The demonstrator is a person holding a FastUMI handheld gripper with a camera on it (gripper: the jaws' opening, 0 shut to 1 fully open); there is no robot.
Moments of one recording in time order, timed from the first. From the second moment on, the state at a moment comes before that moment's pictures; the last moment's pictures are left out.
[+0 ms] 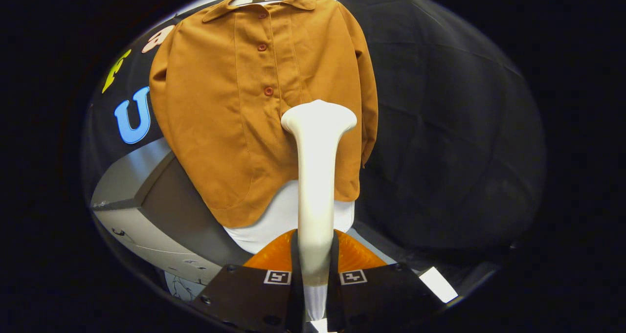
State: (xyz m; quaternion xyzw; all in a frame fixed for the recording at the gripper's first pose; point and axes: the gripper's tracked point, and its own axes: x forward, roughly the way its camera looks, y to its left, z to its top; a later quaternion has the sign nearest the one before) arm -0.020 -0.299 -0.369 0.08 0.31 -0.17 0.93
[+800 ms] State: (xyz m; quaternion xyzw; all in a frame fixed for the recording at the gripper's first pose) arm -0.074 -0.261 -0.325 0.08 0.26 -0.17 0.95
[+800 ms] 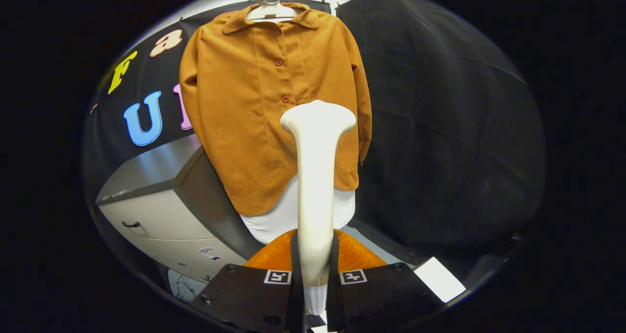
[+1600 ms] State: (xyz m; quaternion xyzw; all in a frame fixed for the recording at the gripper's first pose) arm -0.030 -0.149 -0.114 0.06 0.09 -0.10 0.99
